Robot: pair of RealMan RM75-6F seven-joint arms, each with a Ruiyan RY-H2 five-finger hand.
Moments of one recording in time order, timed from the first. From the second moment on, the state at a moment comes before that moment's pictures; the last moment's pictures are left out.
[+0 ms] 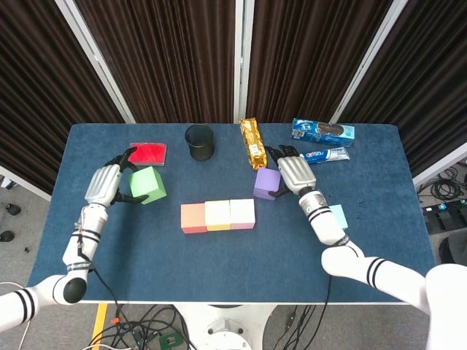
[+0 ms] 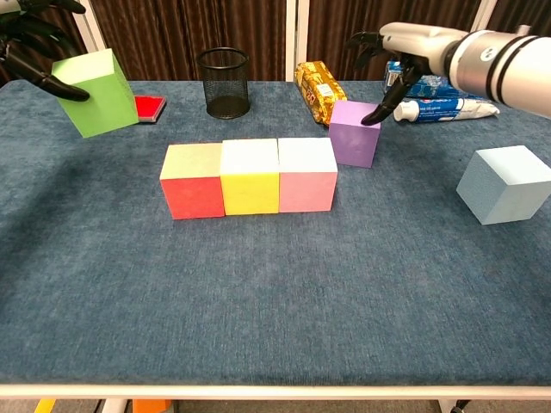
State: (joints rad) left arm -0.60 -1.36 -0.32 -1.55 1.00 1.01 0.01; right arm 0.93 -1.56 0.31 -1.24 -0.88 0.76 -0.24
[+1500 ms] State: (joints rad) left arm -0.71 -1.26 -0.36 -1.77 0.86 0.95 0.11; right arm 0.88 -1.22 0.31 -1.59 -0.98 0.77 -0.17
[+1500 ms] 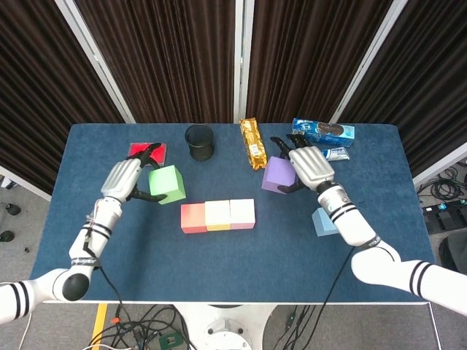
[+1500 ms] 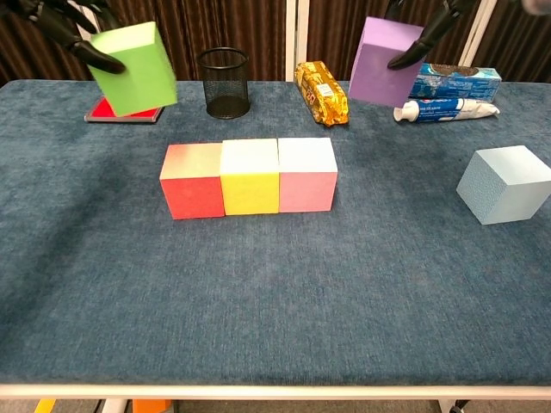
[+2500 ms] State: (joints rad) left arm -0.86 -1.45 -0.32 -1.84 0.73 1.12 0.36; right arm 0.93 -1.25 0.27 -1.65 -1.10 0.71 -0.07
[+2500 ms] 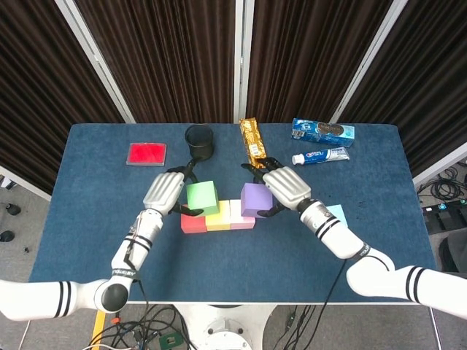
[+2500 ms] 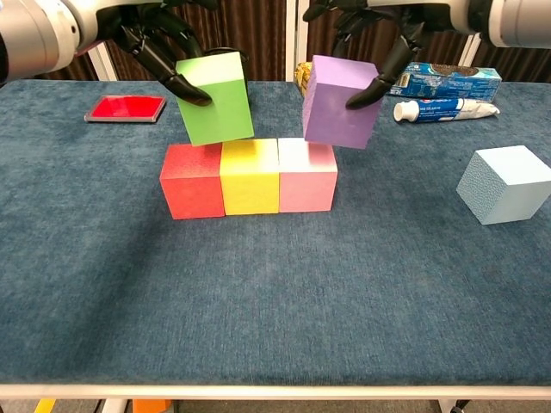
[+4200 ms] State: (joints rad) left arm -0.91 -1.44 -0.32 -1.80 0.79 1.00 0.27; right arm 1.02 -1.29 0.24 -1.64 -1.05 0.69 -0.07
